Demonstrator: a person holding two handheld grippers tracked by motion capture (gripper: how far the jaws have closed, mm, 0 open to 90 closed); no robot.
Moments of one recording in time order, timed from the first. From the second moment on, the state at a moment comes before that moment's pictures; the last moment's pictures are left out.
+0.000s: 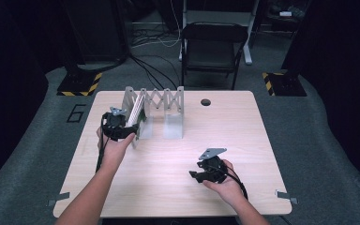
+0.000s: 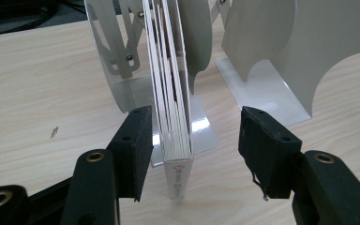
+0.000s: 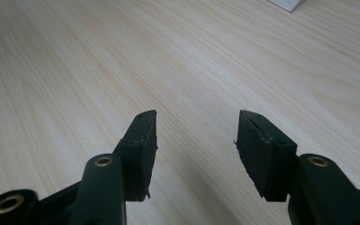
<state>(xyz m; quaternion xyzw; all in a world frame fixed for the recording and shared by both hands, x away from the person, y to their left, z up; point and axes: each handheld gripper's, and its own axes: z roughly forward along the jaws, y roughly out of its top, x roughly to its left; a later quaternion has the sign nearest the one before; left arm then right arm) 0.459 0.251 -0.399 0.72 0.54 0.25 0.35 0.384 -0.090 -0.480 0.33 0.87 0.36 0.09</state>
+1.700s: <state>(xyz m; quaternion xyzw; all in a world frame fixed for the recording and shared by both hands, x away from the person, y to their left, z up) 0.345 0.257 -0.438 0.80 0.43 0.16 0.39 0.383 -0.093 -0.480 0.34 0.87 0.36 0.10</state>
